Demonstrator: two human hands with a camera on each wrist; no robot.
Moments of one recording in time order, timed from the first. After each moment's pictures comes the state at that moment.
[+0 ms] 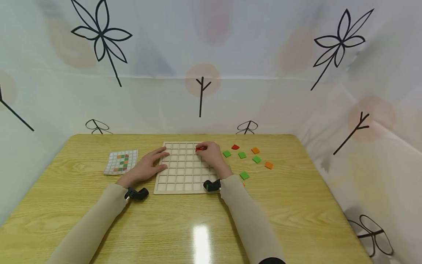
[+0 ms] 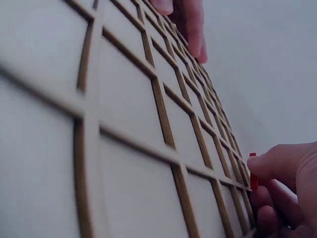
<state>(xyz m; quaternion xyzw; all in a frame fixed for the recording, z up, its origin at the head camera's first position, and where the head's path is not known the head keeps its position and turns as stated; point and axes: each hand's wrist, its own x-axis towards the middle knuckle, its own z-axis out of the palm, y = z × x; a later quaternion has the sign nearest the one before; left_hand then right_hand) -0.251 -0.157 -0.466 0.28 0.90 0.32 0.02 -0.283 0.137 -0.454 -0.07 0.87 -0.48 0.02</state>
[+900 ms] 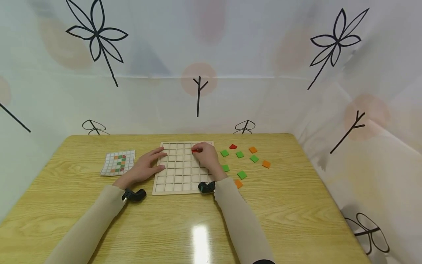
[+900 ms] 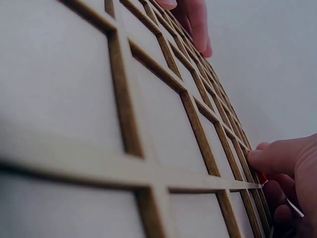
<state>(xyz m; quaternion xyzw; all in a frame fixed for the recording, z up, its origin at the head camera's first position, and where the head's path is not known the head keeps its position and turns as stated) -0.251 -0.158 -0.467 0.29 0.90 0.32 0.01 -0.281 0.129 -0.465 -0.10 0.88 -0.47 -0.01</state>
